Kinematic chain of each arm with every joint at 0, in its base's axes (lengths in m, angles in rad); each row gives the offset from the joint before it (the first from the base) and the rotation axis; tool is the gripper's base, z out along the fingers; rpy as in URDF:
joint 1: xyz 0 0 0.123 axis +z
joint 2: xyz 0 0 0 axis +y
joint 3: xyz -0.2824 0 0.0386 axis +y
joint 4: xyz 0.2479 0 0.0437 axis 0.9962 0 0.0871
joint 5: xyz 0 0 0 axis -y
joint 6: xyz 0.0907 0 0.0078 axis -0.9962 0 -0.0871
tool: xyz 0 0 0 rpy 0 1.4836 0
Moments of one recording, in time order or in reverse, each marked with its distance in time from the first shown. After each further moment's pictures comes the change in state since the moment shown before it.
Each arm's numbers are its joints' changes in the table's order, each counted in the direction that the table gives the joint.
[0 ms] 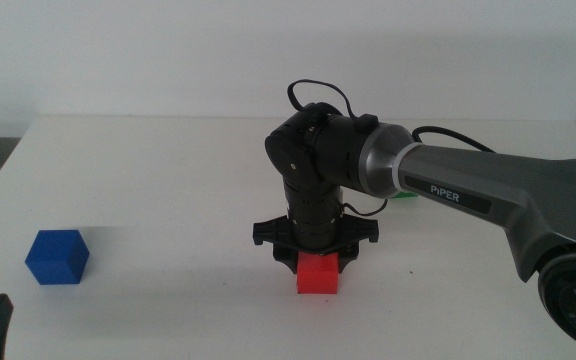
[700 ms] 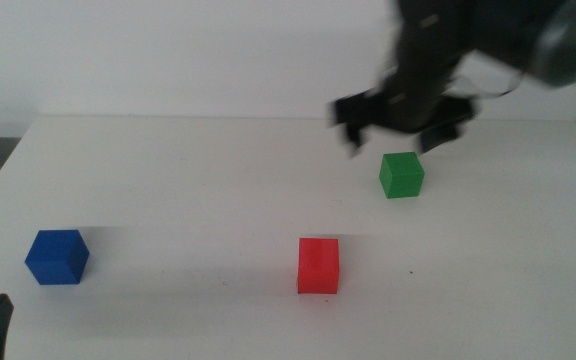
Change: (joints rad) left arm 0.000 0.000 0.000 0.000 0.000 0.000; right arm -0.188 -0.308 -0.005 -0.048 -0.014 0.273
